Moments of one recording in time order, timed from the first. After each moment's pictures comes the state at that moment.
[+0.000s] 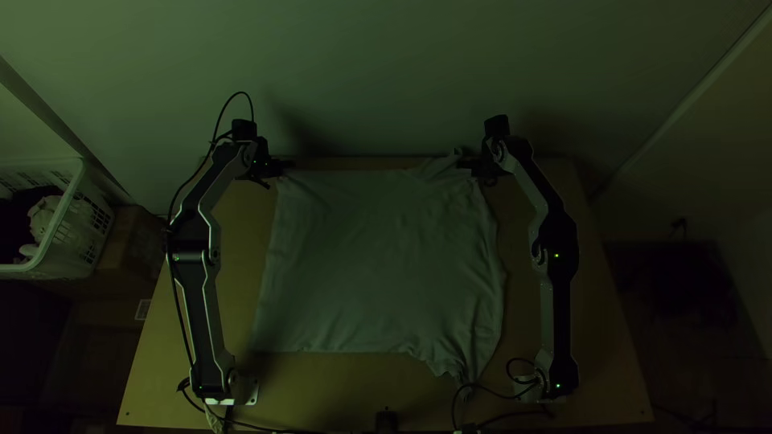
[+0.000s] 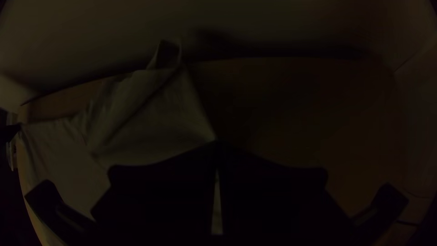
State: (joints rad) left arm 0.02 2.30 2.11 -0.65 0.09 -0.10; right arm 0.17 2.45 2.28 -0.85 0.02 0.21
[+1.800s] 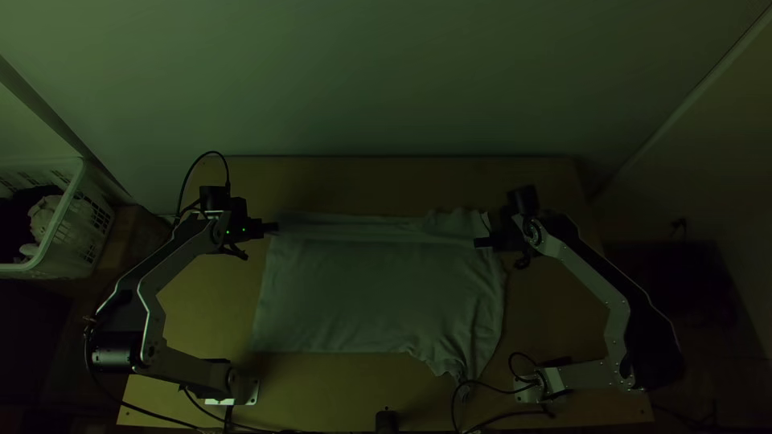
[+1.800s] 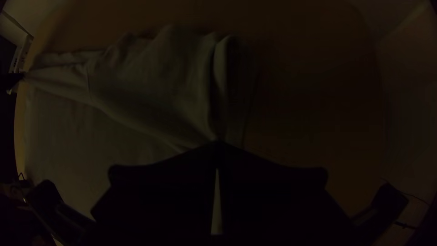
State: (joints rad) left arm 0.06 1.53 1.02 -0.35 0.14 -0.07; right arm 0.25 1.51 1.06 -0.68 0.02 0.10
